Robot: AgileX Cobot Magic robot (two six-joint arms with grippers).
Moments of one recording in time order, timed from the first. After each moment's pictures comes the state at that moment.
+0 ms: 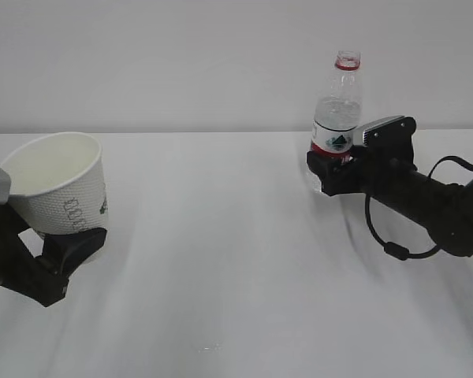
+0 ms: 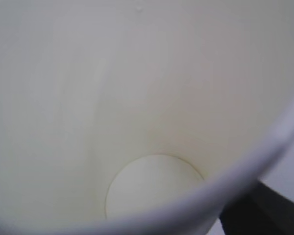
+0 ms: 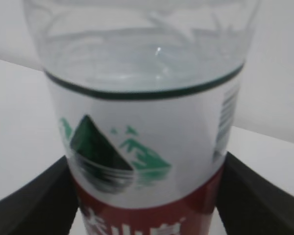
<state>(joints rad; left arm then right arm) -0.38 1.38 -0.28 0.23 -0.61 -0.03 0.09 2.29 -1.02 -0.44 -1.02 0.13</state>
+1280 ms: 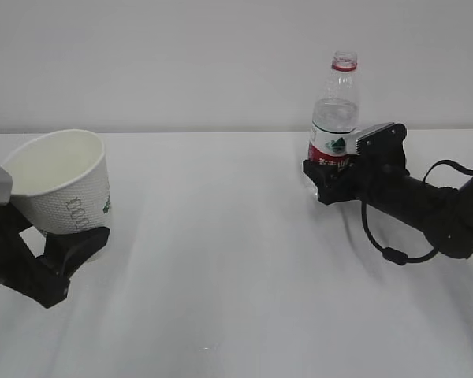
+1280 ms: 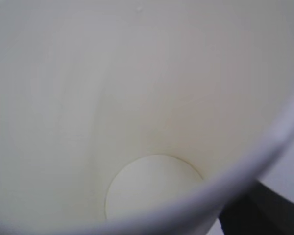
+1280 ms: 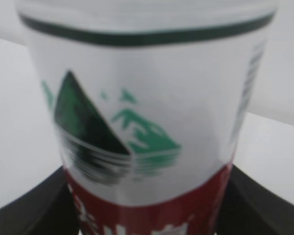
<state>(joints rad) -0.38 1.38 -0.28 0.26 -0.63 -0.03 0.09 2.31 -1.04 -0.51 -1.00 0.14</state>
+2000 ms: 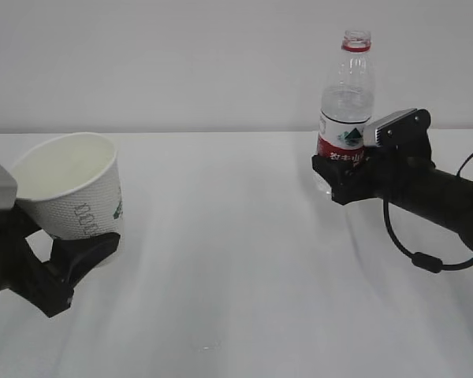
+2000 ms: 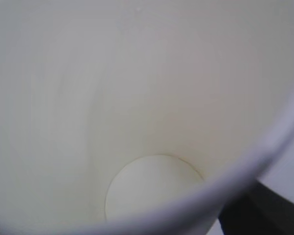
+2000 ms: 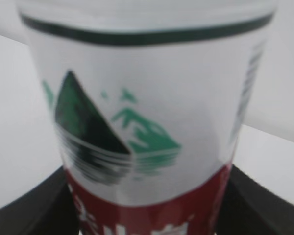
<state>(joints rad) -0.38 1.38 -0.28 0.39 -0.66 -0.12 0.09 2.09 -0.84 -0.54 -0.98 0.14</state>
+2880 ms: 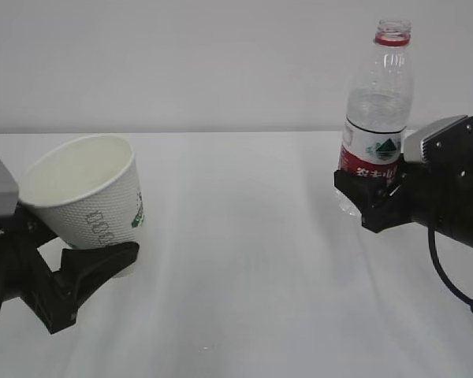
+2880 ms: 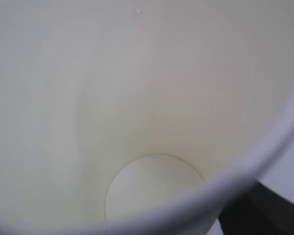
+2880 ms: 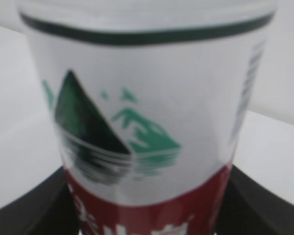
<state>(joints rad) -0.38 1.38 -0.28 0.60 -0.74 -0.30 0.09 1.80 -0.52 -0.54 -0.98 0.14</state>
